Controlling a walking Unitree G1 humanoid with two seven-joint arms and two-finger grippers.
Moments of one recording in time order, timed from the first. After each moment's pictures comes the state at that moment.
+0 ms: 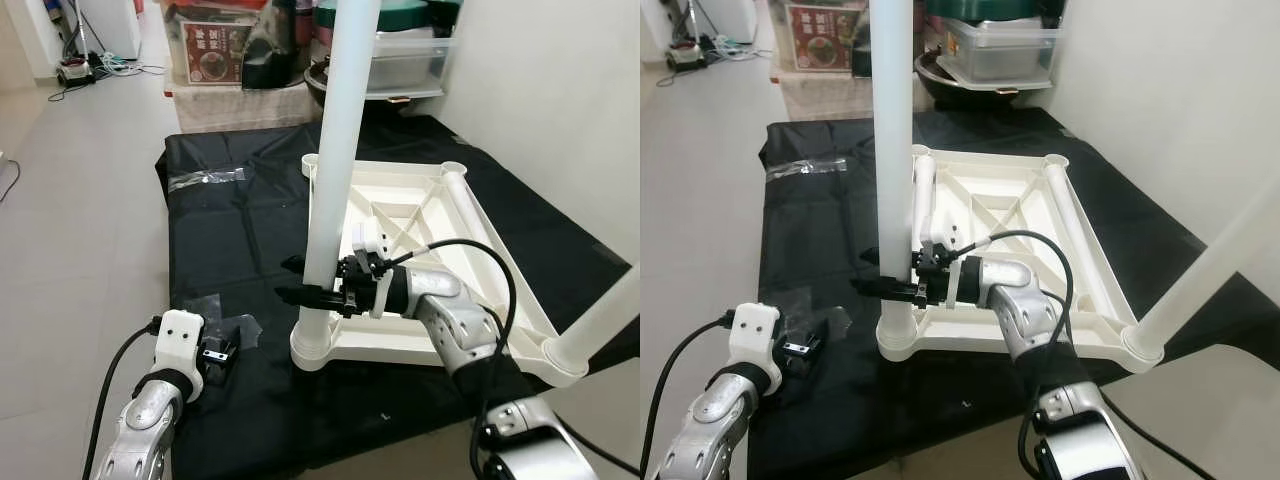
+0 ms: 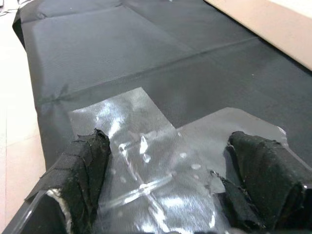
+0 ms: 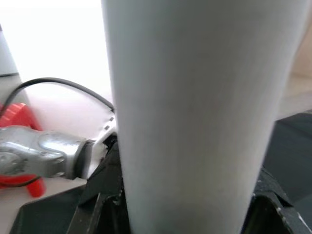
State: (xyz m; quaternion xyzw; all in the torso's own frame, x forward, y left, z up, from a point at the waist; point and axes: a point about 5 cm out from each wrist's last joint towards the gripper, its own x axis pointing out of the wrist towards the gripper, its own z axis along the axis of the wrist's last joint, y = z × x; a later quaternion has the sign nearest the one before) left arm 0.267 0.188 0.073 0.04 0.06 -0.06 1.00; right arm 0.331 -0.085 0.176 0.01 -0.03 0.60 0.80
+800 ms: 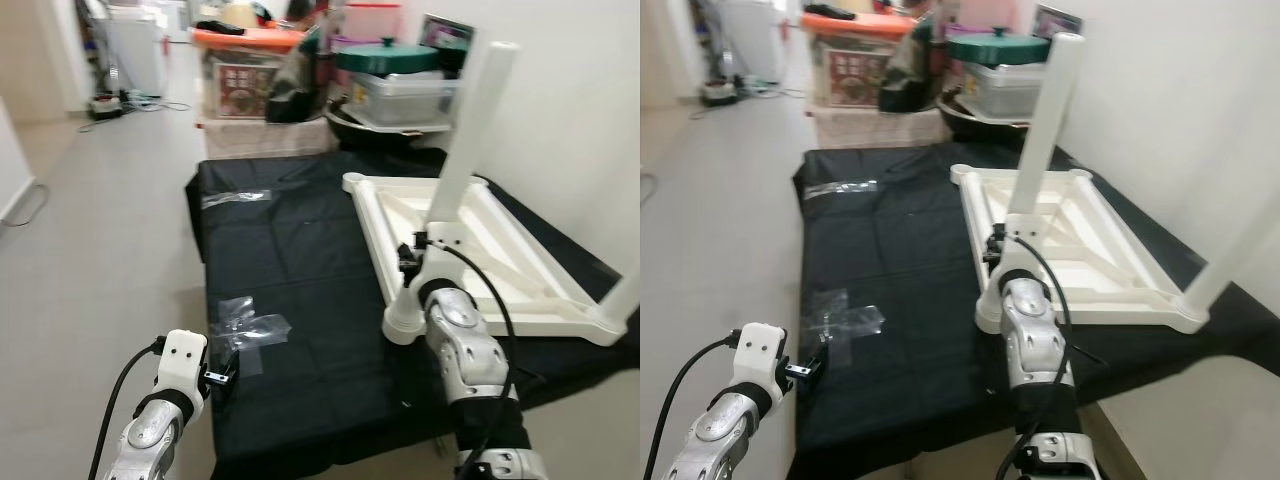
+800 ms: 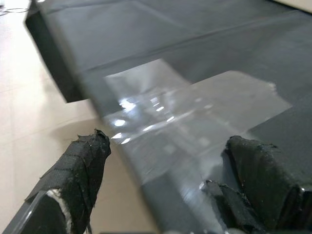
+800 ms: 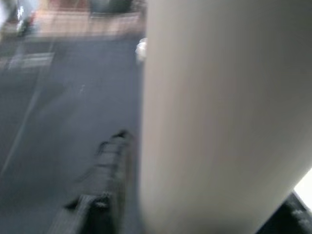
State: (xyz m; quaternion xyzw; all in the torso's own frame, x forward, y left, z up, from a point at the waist) left arm 0.261 0.186 0.059 0.04 0.10 -0.07 0.99; right arm 0.344 -0.140 0.139 0.00 0.10 0.02 1.00
